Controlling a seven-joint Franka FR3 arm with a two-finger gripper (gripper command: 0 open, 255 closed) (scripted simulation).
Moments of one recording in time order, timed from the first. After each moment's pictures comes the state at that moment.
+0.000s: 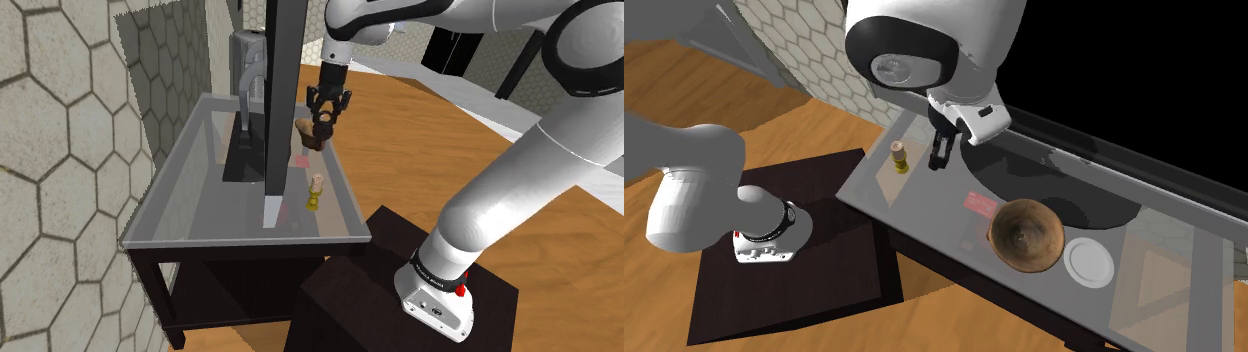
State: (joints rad) arm -0.15 -0.20 0.03 -2.10 0.11 1.80 0.28
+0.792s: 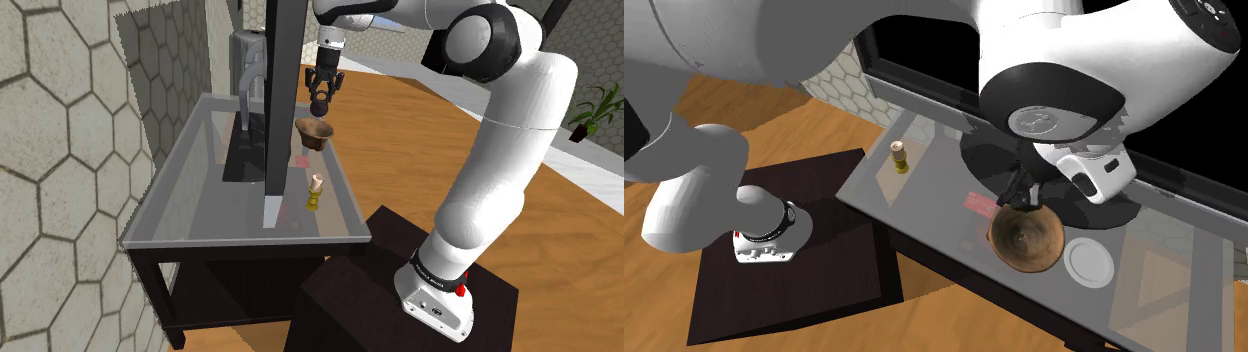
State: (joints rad) arm -0.23 0.21 -0.05 -1.58 0.09 1.67 0.13
